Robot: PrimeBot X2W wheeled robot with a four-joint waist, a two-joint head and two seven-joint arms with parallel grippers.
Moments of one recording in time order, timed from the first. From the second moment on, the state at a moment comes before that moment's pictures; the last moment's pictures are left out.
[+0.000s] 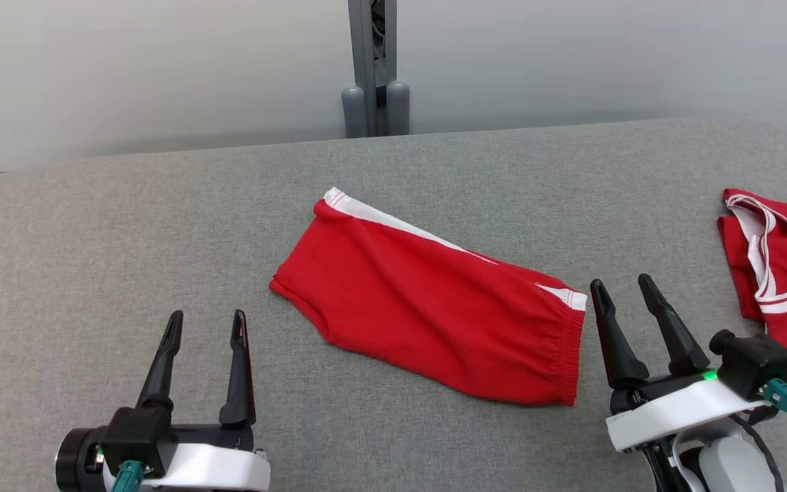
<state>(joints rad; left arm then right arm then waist) 0.02 0.12 -0.23 0.01 -0.23 0.20 -0.26 -0.17 -0.11 0.21 0.24 0.43 0.13 -0.26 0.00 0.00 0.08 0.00</state>
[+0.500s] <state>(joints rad) 0.03 0.06 -0.15 0.05 -0.14 0.10 -0.26 -0.15 -0.09 0.21 0.38 0.54 0.13 -0.20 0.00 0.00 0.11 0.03</state>
